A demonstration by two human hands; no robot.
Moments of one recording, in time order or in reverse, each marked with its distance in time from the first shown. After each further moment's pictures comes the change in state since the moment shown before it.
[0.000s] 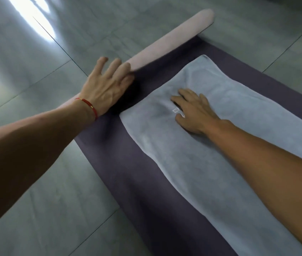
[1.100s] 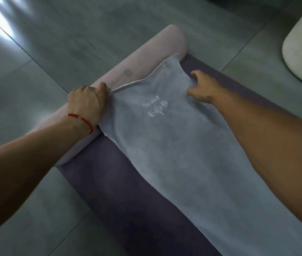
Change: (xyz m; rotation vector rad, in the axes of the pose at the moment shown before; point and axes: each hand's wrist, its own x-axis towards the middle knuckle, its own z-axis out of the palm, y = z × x) left_hand 0.017 0.062 -0.021 -0.531 -0.228 -0.471; right_hand -0.013 0.103 -0.077 0.356 -0.016 0.534
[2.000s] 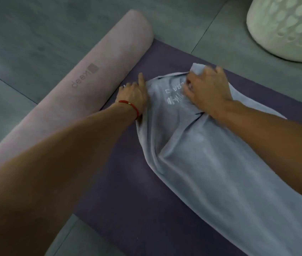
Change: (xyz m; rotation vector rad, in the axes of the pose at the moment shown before) left_hand 0.059 0.174 0.024 -0.217 -0.478 0.169; right_hand -0.074 0.067 -0.002 -0.641 0.550 -0.294
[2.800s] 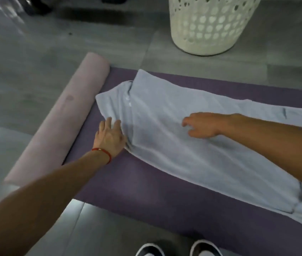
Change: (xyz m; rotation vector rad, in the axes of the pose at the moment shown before) left_hand -0.176 0.020 0.003 -0.027 0.076 0.159; right_hand -0.198 0.050 -0.120 0.310 -0.882 0.083
